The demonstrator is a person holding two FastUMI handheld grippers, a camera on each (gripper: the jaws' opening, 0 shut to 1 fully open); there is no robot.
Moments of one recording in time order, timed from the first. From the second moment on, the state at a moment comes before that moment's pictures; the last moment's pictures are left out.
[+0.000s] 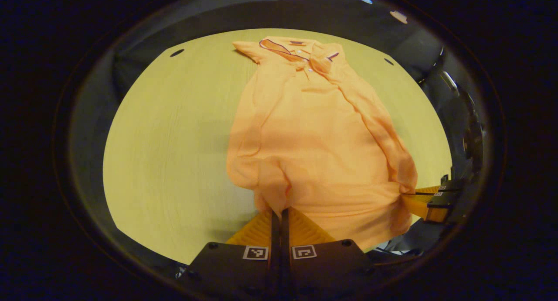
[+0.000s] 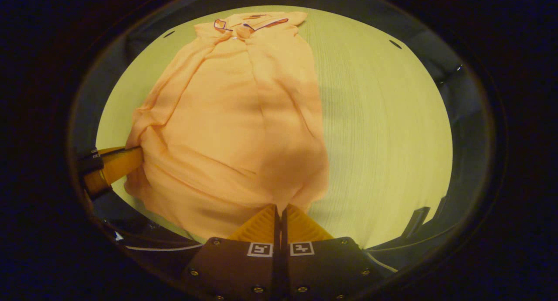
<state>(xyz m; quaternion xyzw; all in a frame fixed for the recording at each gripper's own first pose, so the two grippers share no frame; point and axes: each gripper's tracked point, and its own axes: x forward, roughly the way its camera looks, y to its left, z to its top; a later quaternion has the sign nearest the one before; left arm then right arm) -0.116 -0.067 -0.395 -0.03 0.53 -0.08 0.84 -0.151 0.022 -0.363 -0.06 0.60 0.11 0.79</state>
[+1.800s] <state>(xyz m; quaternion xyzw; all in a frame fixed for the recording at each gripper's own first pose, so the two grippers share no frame) 0.339 -0.065 -0.254 -0.04 0.25 -0.05 0.97 0.297 0.079 -0.180 0.00 0.31 0.09 0.95</state>
